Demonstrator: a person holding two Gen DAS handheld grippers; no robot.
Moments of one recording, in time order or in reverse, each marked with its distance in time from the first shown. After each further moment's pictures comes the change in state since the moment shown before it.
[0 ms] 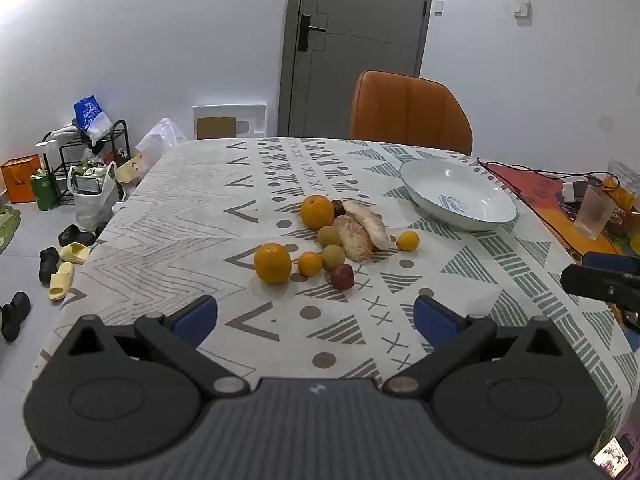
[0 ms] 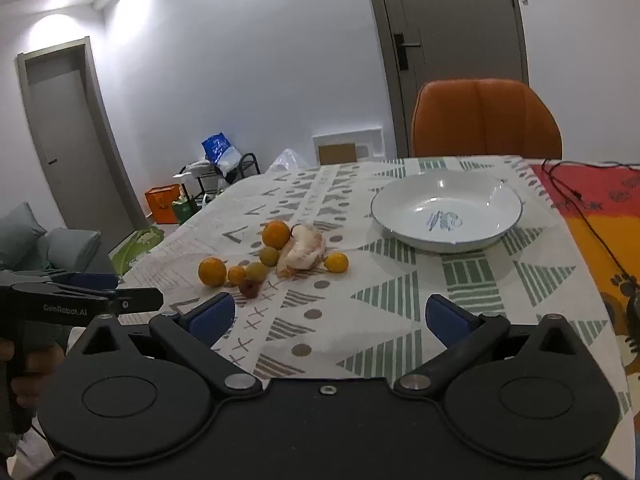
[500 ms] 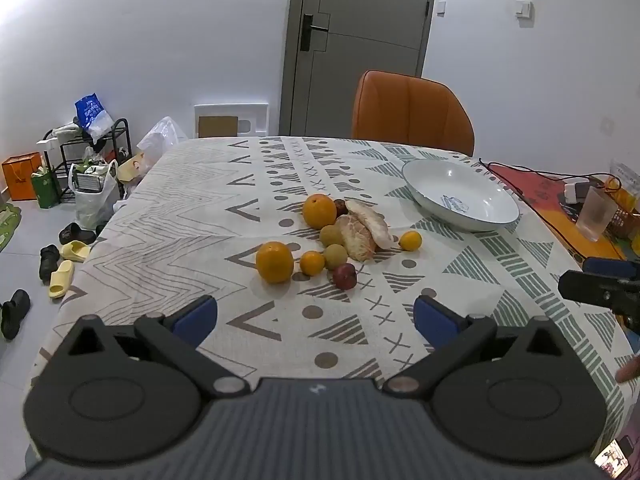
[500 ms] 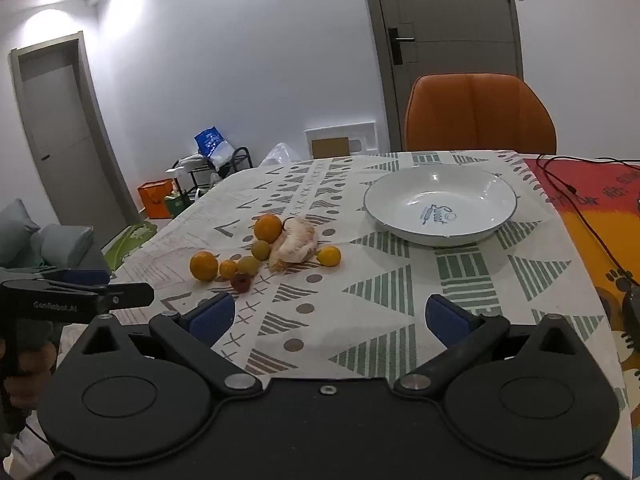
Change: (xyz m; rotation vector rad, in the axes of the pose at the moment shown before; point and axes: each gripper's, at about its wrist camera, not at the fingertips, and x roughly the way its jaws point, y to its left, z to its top) left arm -0.001 -0.003 0.000 0.002 -0.019 0.021; right arm 0.002 0.000 -0.001 -0.004 0.005 -0.016
